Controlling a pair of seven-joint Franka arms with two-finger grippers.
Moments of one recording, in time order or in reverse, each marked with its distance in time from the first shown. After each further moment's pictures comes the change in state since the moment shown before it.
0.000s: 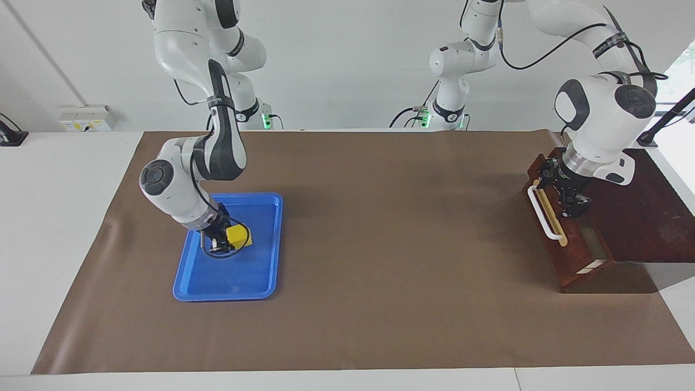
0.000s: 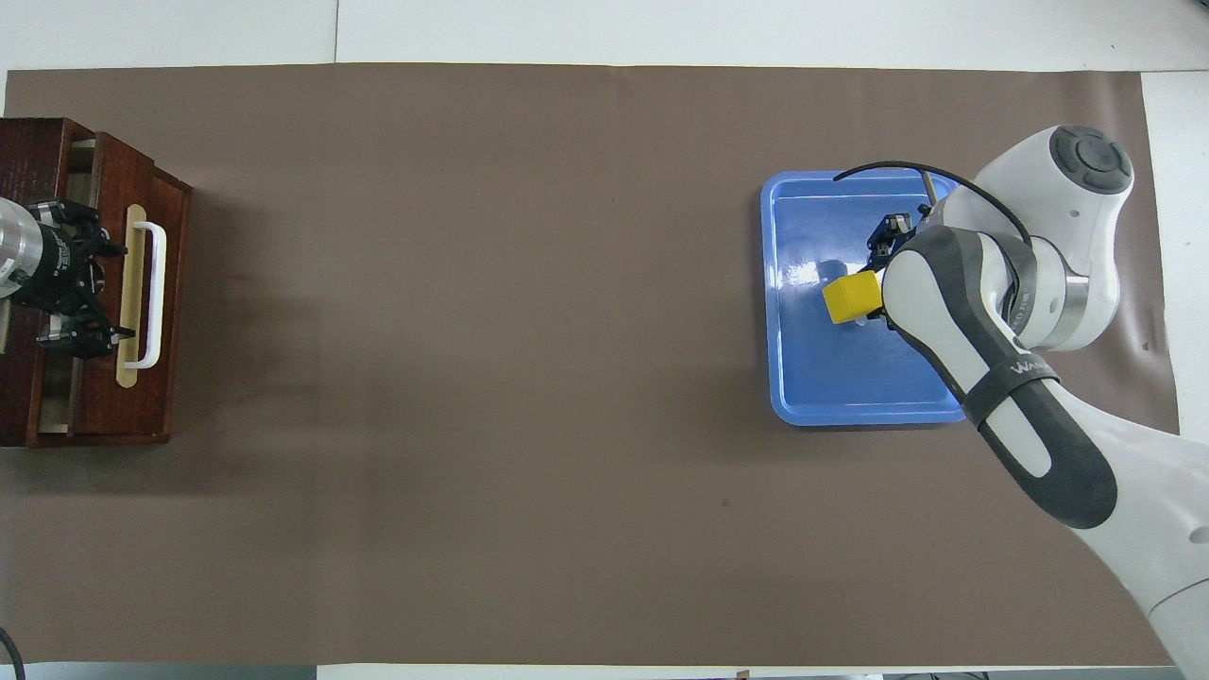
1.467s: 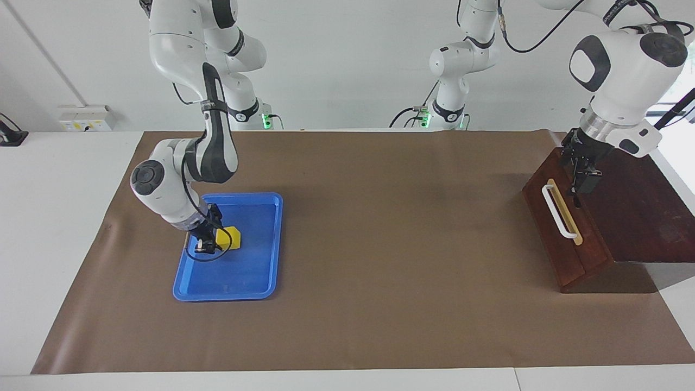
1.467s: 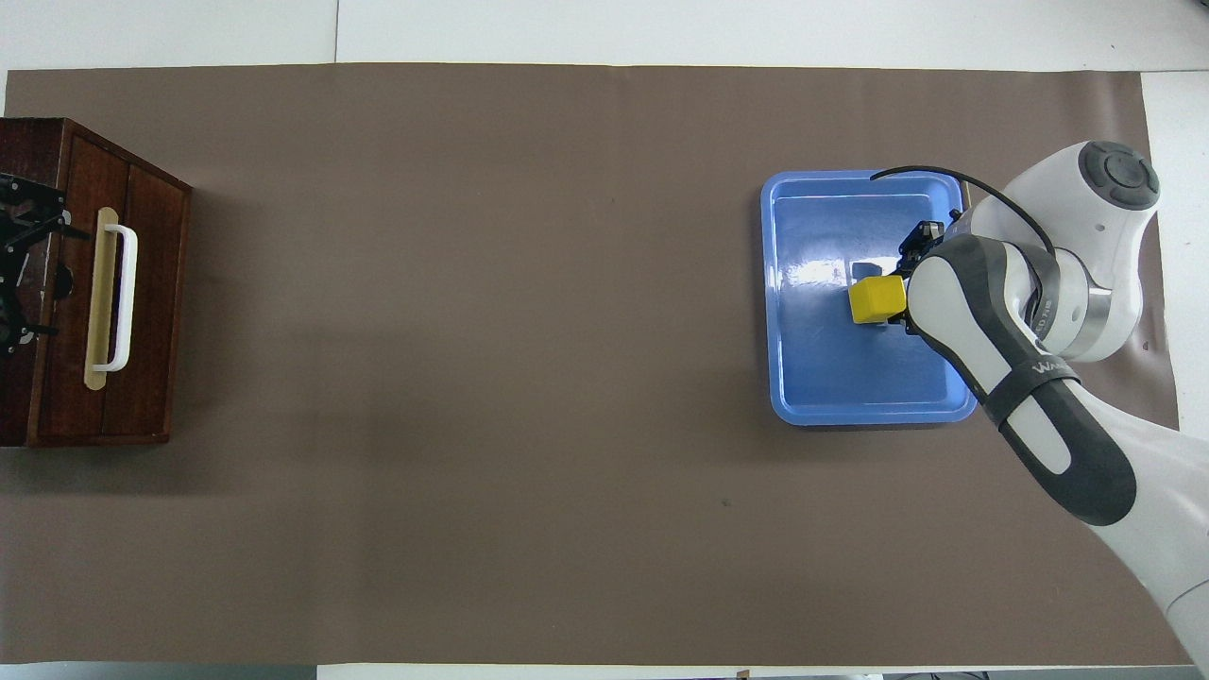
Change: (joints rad) left arm -0.004 -0.079 -0.032 0.149 -0.014 -0.215 0.462; right arm -0.023 -0.010 -0.030 -0.052 -0.004 0.044 0.107
